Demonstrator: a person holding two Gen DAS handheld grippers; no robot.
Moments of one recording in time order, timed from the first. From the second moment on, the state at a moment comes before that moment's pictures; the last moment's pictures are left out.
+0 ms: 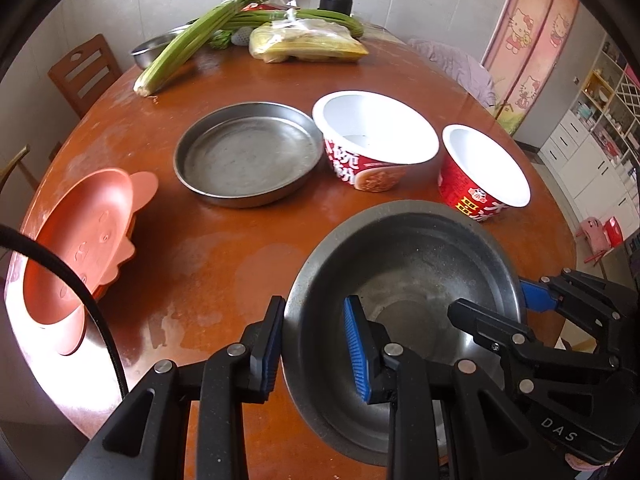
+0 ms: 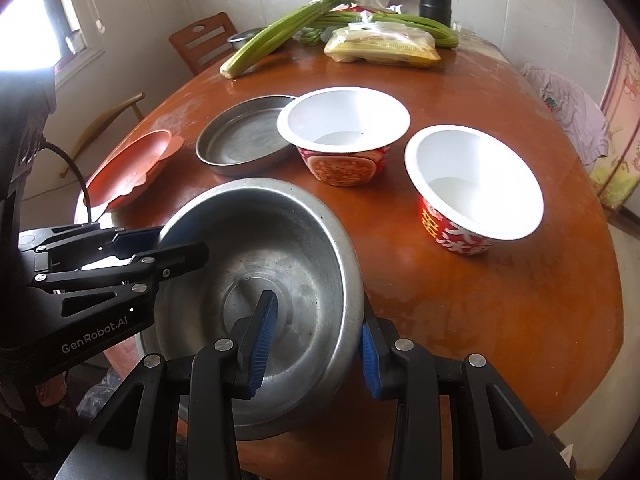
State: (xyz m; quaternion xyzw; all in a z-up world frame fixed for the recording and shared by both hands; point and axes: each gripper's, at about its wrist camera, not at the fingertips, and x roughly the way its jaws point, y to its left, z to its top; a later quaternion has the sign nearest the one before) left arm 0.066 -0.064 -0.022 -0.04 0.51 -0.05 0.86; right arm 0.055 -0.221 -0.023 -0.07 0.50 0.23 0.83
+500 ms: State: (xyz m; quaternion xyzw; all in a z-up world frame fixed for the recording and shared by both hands) left arm 0.070 -0.068 -0.027 -0.04 0.52 -0.06 0.85; right arm 0.062 -0.222 -0.030 -0.07 0.51 0.22 0.83
